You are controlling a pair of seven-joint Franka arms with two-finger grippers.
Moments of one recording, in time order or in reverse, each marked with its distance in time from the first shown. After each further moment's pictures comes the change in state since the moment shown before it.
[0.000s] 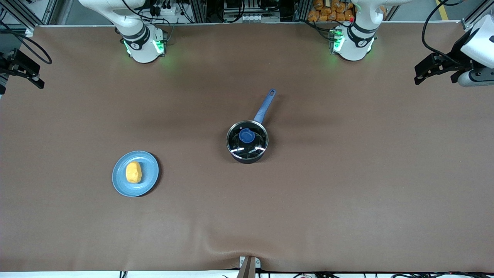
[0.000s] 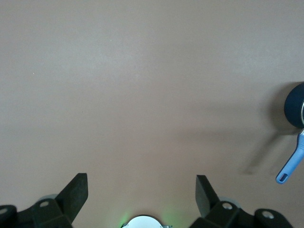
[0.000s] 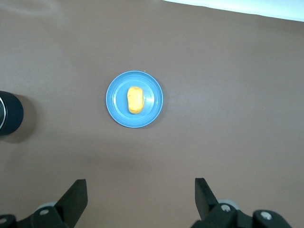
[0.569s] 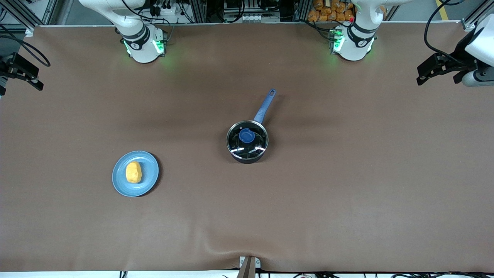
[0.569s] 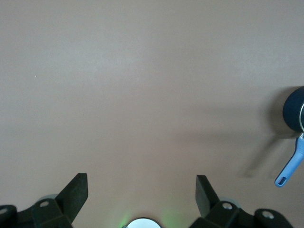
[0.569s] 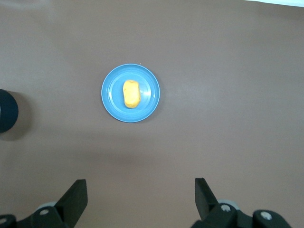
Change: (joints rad) left arm 0.003 0.026 0.003 0.039 0.000 0.000 0.000; right arm -0.012 0.014 -0.010 -0.011 -0.001 -0.011 0.002
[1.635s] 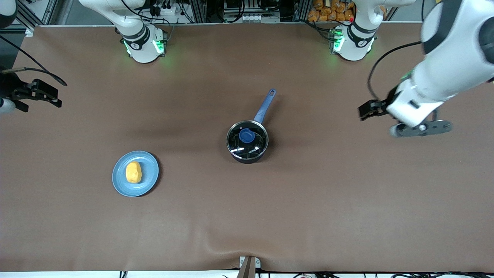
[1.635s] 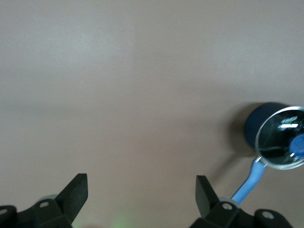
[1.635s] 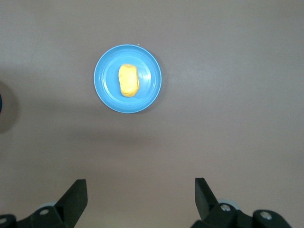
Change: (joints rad) left arm -0.178 0.295 -0.050 0.130 -0.039 0.099 -0.318; right arm -0.002 0.096 0.004 -0.052 -0.001 0.040 0.003
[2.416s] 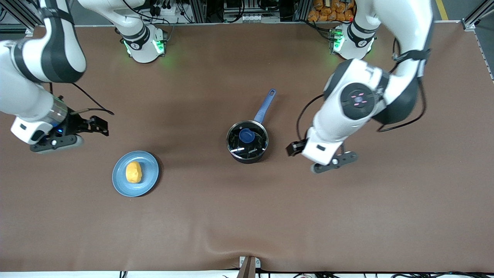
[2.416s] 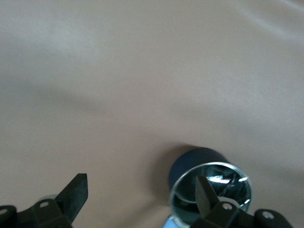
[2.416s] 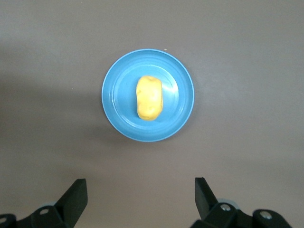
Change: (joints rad) left arm -0.260 0.341 0.033 0.175 0.000 0.276 -0.443; right arm 0.084 0.131 0.014 -0.240 0.035 0.386 0.009
